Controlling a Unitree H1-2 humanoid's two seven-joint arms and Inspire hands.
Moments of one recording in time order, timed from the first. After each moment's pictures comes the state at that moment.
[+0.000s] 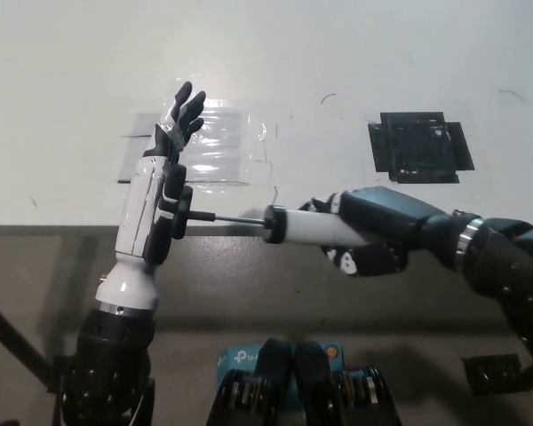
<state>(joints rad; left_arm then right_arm) -0.33 0.01 -0.05 -0.22 0.16 -0.12 -0.04 -0.67 -0.40 0.45 -0.22 -0.44 0.28 0.73</state>
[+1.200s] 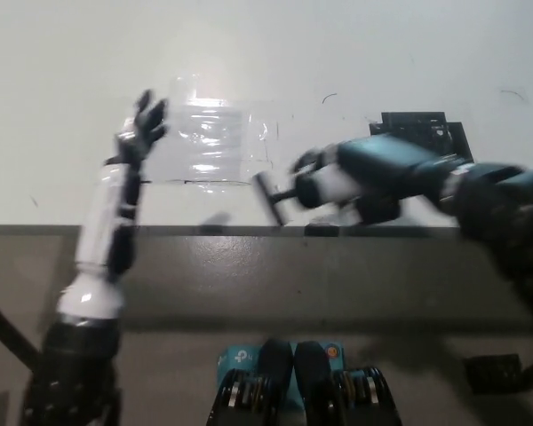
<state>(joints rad) -0.28 0.09 0.03 -0.23 0.10 -0.13 -0.04 -0.79 -0.46 0.42 -0.11 -0.54 0.29 0.76</state>
